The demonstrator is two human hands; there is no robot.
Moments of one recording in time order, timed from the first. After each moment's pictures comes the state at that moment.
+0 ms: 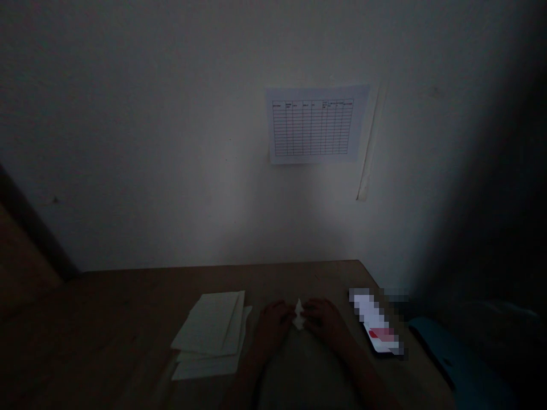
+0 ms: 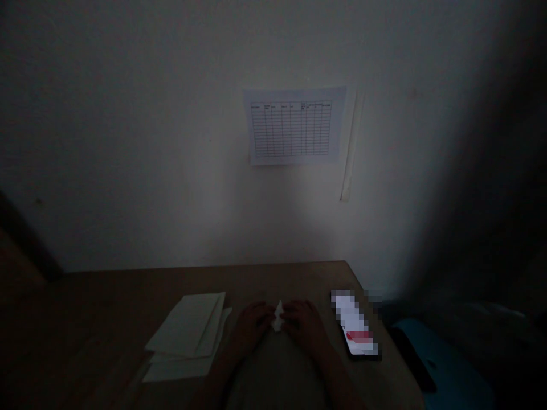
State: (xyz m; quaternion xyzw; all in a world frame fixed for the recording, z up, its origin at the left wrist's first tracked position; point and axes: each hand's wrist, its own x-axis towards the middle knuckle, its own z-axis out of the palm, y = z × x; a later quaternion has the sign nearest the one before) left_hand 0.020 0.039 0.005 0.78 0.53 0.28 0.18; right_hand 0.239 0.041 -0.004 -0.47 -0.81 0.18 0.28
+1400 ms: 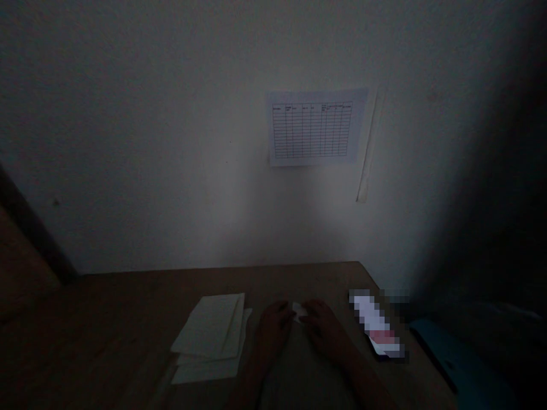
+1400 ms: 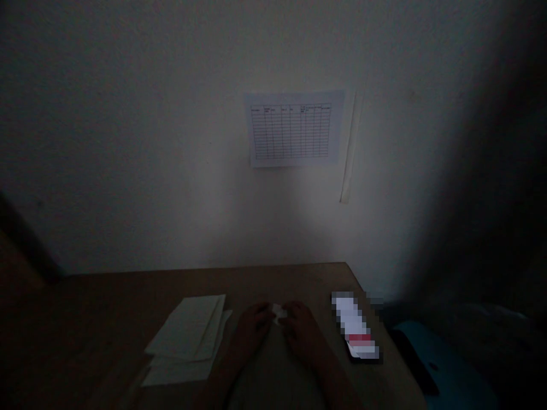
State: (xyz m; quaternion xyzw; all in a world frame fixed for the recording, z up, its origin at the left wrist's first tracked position) left_hand 0.020 0.039 -0.002 0.76 0.55 0.29 0.15; right_hand 0.230 0.026 -0.002 -0.44 -0.84 0.12 0.29
